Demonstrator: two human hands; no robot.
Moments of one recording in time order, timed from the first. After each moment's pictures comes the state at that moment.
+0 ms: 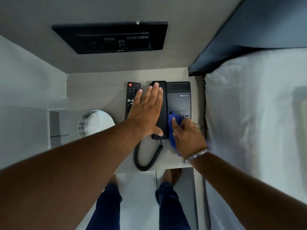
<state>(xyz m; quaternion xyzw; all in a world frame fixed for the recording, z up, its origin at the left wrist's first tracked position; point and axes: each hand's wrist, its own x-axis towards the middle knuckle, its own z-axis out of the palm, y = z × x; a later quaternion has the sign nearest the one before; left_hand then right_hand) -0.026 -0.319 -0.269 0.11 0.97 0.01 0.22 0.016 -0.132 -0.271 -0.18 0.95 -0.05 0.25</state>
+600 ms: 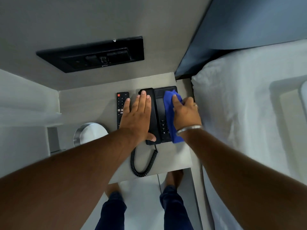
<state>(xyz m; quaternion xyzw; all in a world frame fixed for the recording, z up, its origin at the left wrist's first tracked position) -0.029 -0.314 -0.265 0.10 0.96 -0.03 0.24 -0.058 -0.136 -0.269 -0.03 0.97 -0.10 0.20</state>
